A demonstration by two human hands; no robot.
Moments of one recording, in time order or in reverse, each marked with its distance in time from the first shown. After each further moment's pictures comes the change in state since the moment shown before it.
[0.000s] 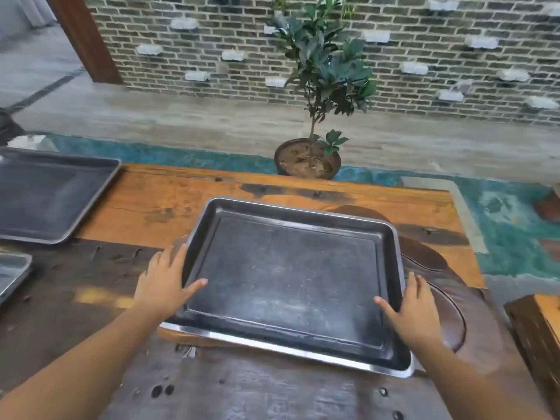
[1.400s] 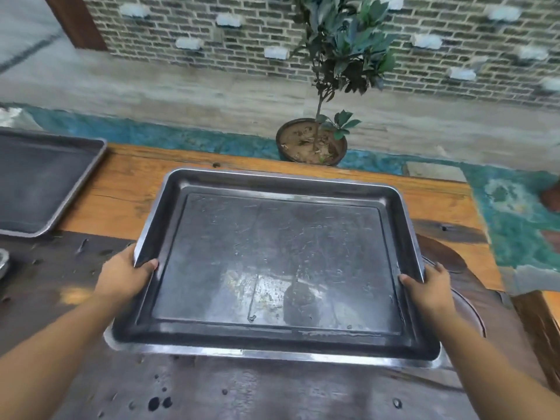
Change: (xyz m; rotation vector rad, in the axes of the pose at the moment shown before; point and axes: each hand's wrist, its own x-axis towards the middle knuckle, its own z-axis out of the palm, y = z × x) left_hand 0.064 -0.076 0.015 -0.485 0.047 -0.327; right_hand 0.074 -0.024 0.002 0.428 -0.021 0.188
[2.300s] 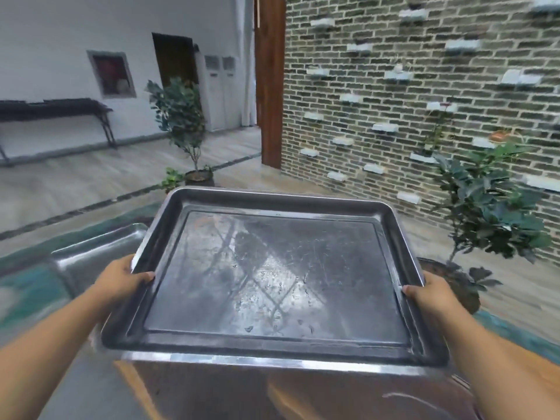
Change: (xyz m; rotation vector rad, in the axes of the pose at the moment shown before) left_hand -0.152 -0.137 -0.305 -0.286 0.429 -0.242; right_hand -0.101 -0.351 0.014 0.253 -0.327 -0.495
